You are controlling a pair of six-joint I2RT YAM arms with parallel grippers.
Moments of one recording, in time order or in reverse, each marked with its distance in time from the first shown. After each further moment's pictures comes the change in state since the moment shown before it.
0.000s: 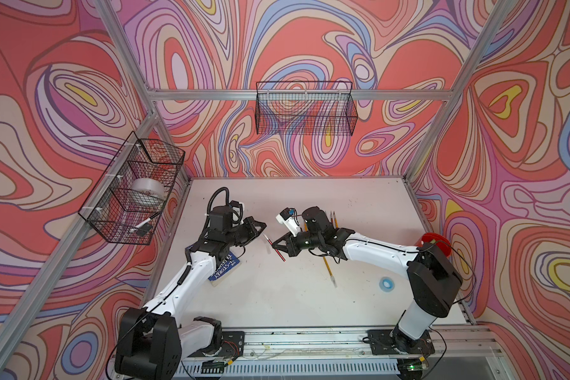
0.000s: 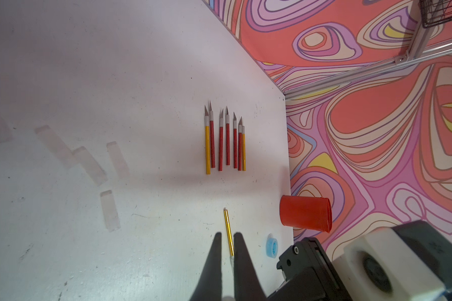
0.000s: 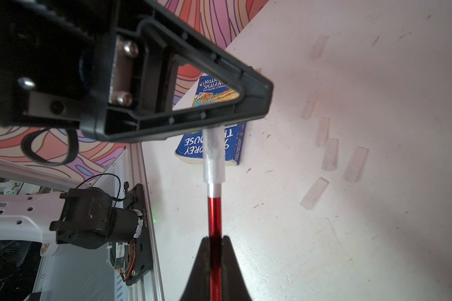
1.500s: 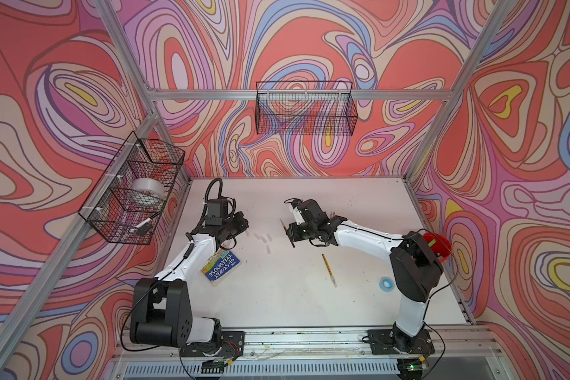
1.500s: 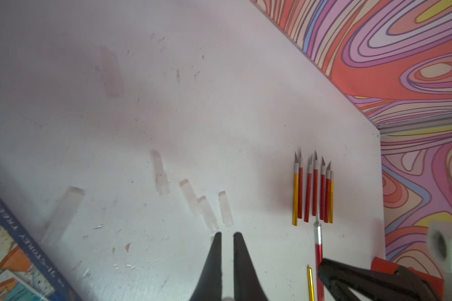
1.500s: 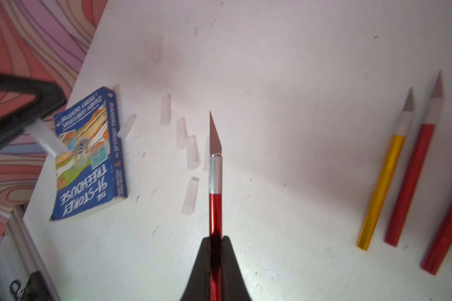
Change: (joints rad) left arm 0.106 0.220 0.119 -0.137 -0.257 0.208; right arm -0.072 0.206 0.243 -0.278 0.441 0.158
